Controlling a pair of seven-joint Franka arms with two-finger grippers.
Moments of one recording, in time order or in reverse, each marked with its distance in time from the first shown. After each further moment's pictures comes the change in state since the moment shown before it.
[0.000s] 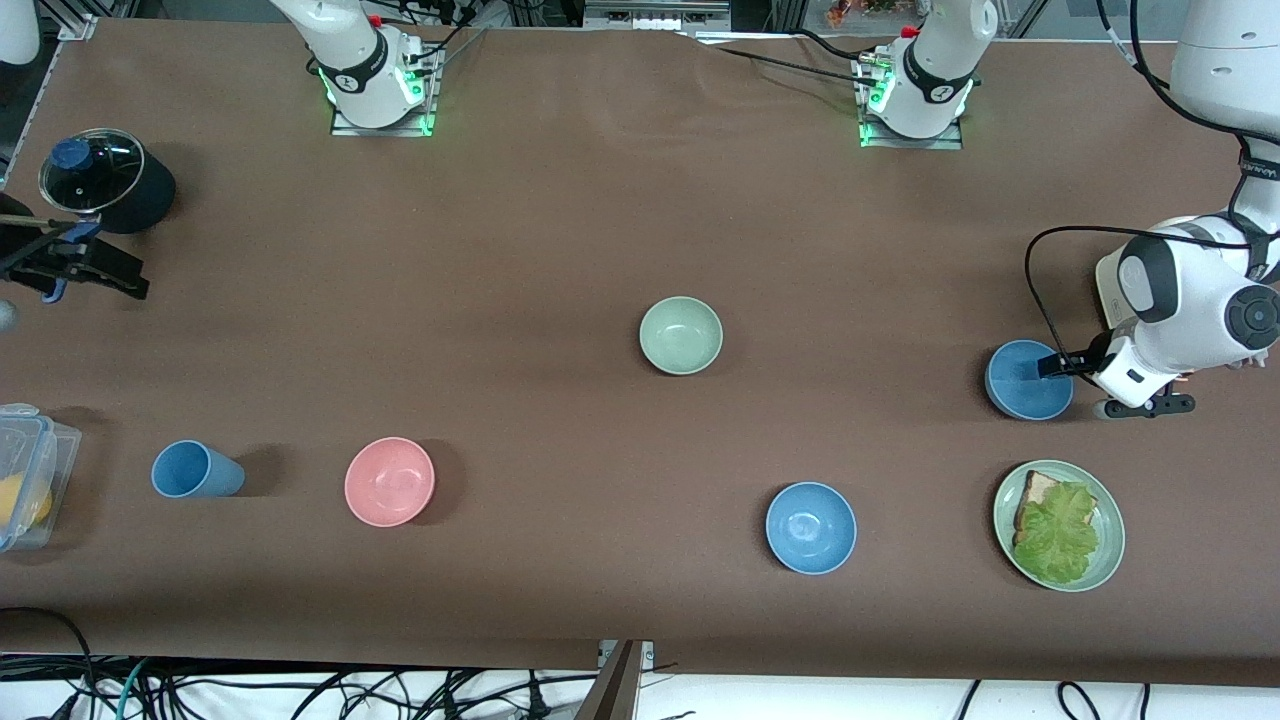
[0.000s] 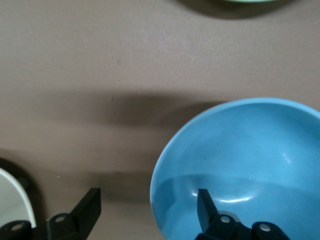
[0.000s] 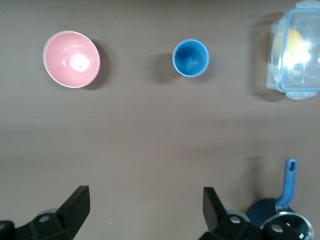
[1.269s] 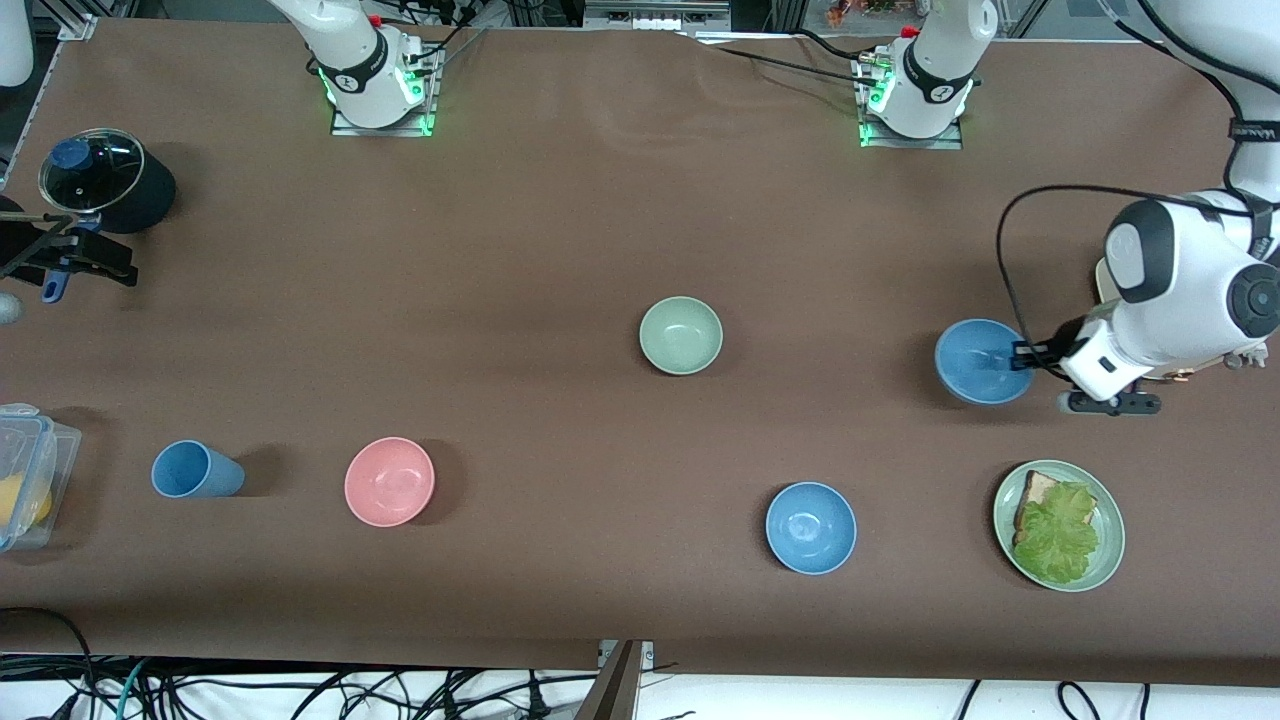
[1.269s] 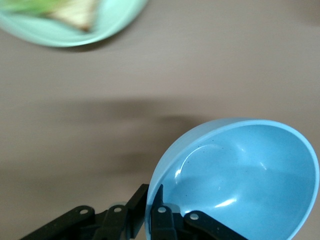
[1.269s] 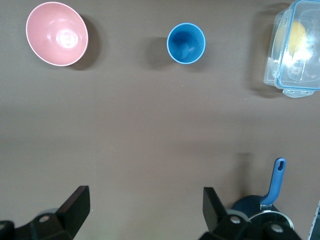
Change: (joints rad) left arm -0.102 -0.200 -0.142 0.034 -0.172 -0.244 0.004; right arm 0.069 -0.002 -0.110 -0.042 0.005 0.000 -0.120
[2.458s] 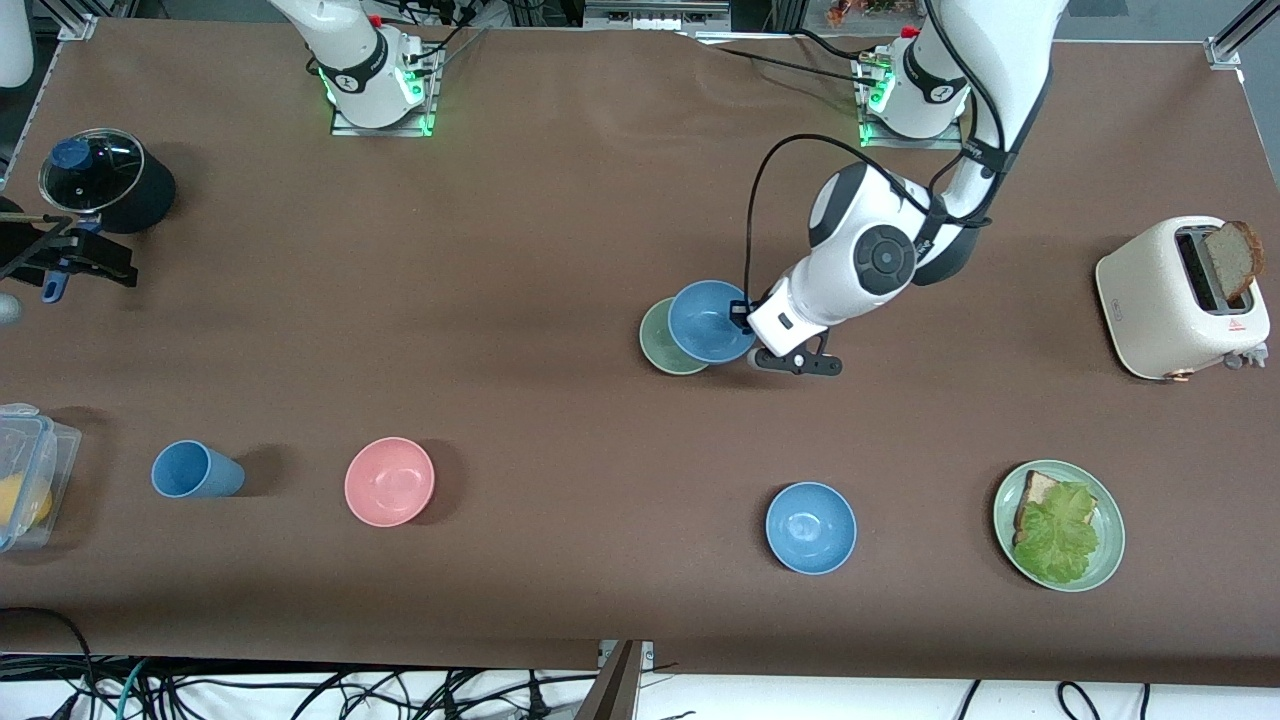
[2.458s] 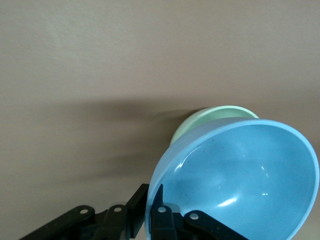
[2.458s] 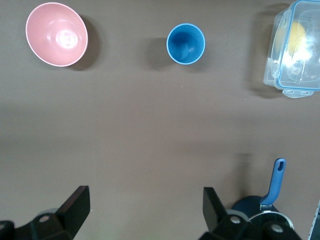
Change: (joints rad) left arm -0.418 0.128 -0.166 0.059 -0.153 0.166 -0.452; right arm 0.000 0.001 -0.001 0.001 0.000 0.002 -0.001
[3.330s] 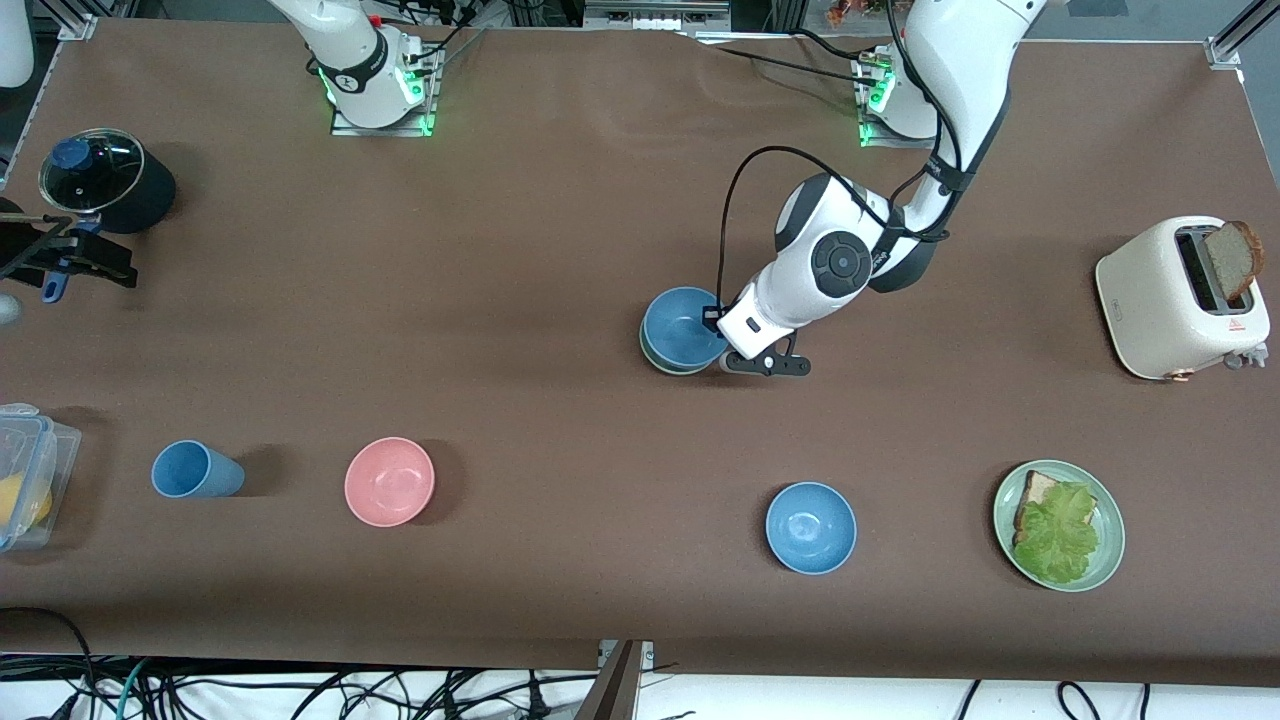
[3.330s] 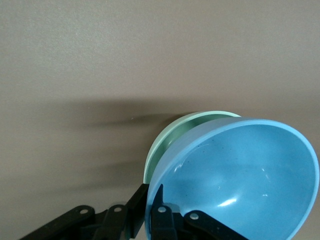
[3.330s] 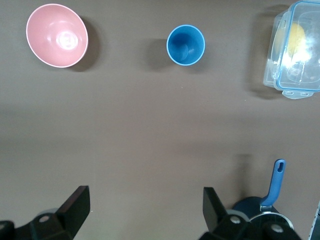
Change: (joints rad) left arm -0.048 0.082 0.000 0.025 0.000 0.083 -0.053; right arm 0.001 0.000 0.000 0.000 0.000 0.004 0.000
